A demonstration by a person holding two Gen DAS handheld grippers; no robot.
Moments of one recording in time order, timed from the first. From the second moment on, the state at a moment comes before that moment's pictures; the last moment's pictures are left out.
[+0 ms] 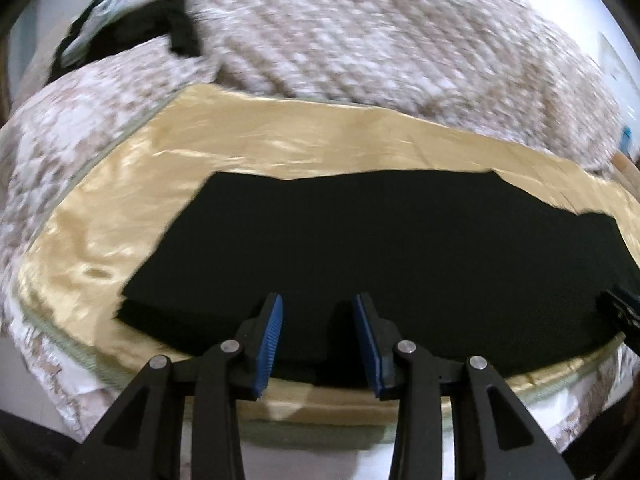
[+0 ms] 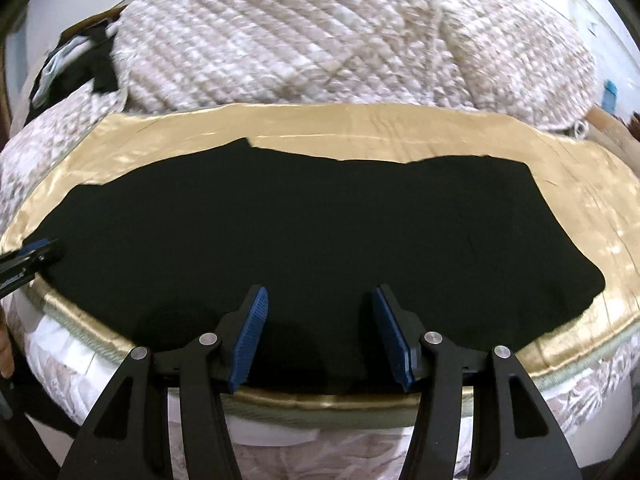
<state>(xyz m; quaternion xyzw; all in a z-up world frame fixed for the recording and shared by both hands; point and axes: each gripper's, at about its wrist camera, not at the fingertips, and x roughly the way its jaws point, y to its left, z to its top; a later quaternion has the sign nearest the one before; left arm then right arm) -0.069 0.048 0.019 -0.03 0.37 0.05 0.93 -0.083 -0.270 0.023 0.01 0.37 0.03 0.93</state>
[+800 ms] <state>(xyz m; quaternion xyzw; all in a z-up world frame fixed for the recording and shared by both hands) -0.097 0.132 0.010 -0.22 0.35 0.10 0.90 -0.081 -0.274 0.025 0.04 0.37 0.04 0.93</state>
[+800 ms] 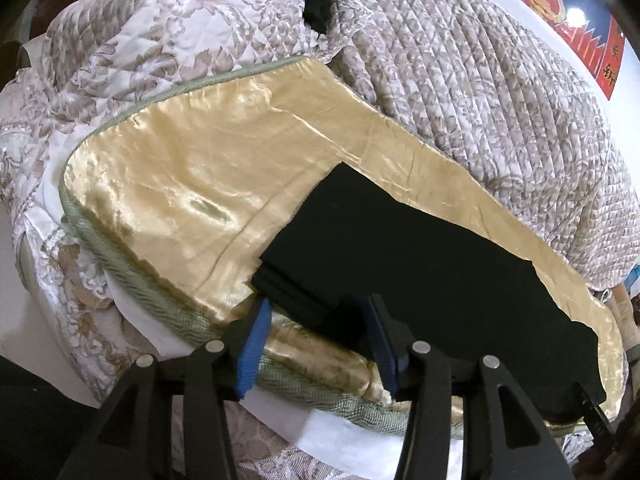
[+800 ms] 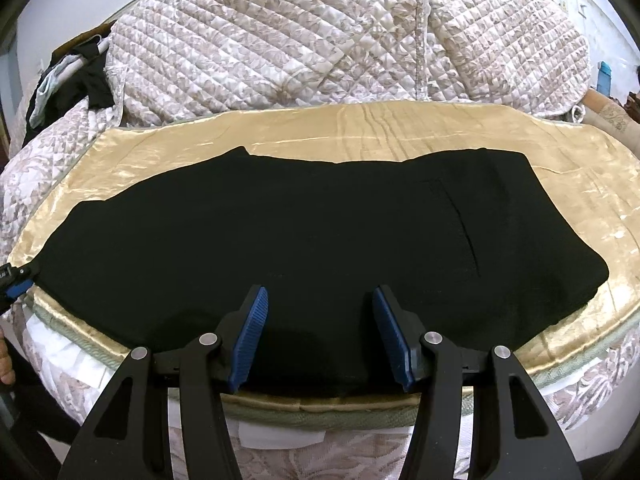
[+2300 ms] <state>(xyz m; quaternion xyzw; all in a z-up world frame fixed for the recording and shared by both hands) -0.033 -0.141 0.023 -0.03 0.41 -0.27 0.87 -0.093 -0.345 0.037 0.18 0.34 -0.01 0.92</state>
